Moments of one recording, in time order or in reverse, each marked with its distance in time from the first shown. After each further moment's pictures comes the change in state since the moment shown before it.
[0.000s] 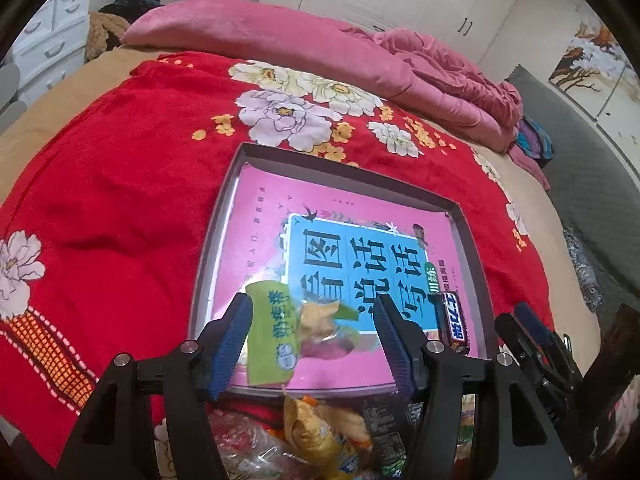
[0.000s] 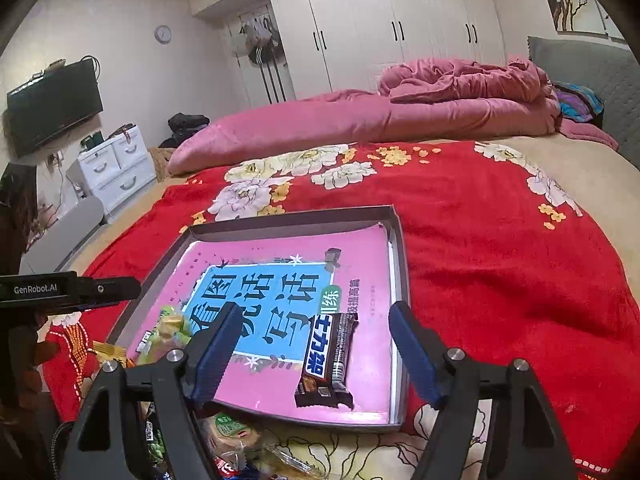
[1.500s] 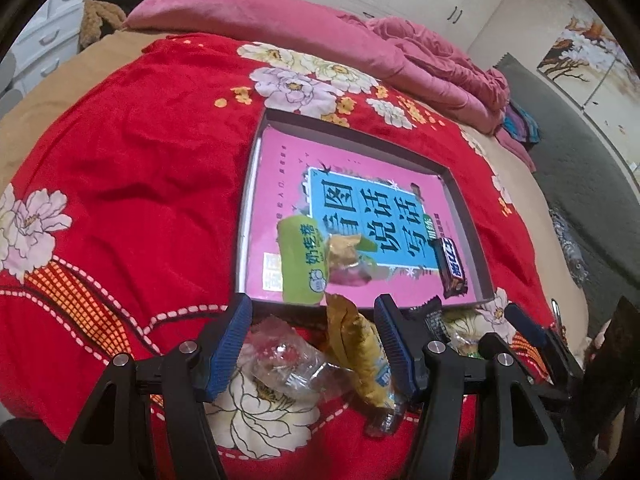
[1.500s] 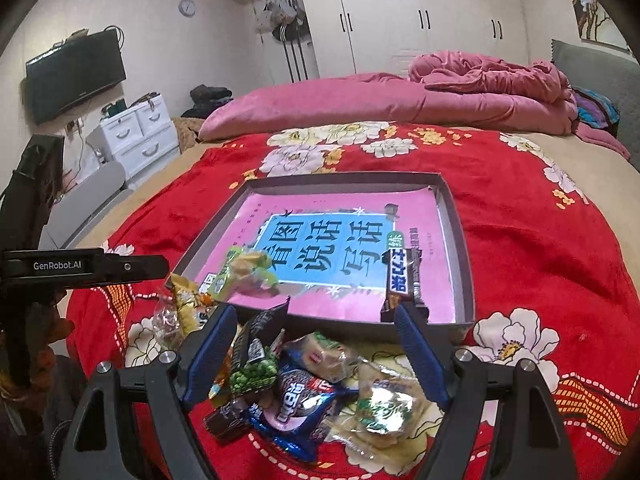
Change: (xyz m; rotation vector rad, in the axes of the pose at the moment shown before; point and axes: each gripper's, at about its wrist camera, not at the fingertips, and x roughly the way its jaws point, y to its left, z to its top) left arm -0.035 0.032 -0.041 0.020 0.067 -0.059; right arm -0.040 0.072 -0.039 -0.076 0.099 0.027
